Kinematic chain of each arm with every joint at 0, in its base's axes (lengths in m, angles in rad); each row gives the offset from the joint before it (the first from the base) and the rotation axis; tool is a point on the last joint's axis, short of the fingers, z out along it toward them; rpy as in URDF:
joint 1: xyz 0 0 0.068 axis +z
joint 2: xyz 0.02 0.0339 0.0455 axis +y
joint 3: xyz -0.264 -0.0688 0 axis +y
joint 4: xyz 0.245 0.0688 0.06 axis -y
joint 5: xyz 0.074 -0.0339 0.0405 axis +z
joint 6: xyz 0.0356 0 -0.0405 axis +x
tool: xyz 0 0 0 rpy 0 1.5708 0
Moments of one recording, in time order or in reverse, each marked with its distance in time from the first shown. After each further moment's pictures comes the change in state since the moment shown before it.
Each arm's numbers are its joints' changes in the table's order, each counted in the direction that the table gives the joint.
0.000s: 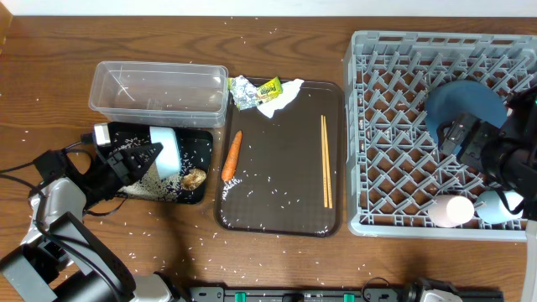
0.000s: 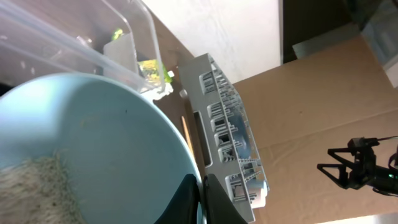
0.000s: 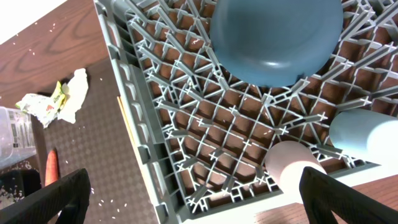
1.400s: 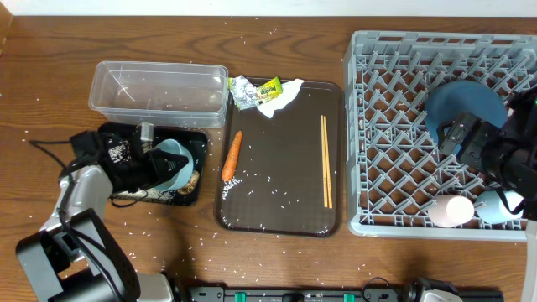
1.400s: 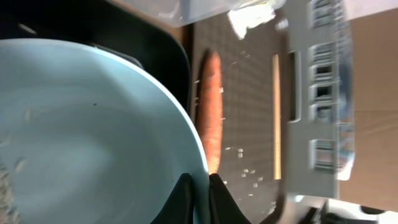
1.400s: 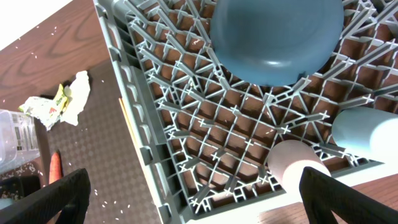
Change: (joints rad) left arm -0.235 -0.002 0.011 0.050 0.513 -0.161; right arm 0.000 0.000 0.000 0.003 0.002 0.019
